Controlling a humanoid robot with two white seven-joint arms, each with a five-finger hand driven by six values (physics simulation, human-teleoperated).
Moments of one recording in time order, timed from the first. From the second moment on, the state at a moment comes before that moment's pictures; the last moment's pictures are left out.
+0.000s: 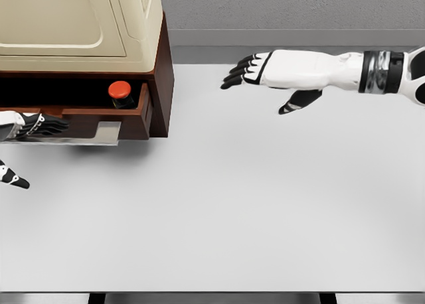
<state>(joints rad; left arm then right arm) -0.66 1.47 -0.89 -1.76 0.78 -0.11 -0.61 -0.93 -0.74 0.79 -1.49 0.11 -0.61 0.61</state>
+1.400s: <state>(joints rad) -0.77 1.43 -0.85 -1.77 0.87 -0.15 -0.61 -0.85 -0.82 0.76 -1.29 0.10 -0.61 0.61</state>
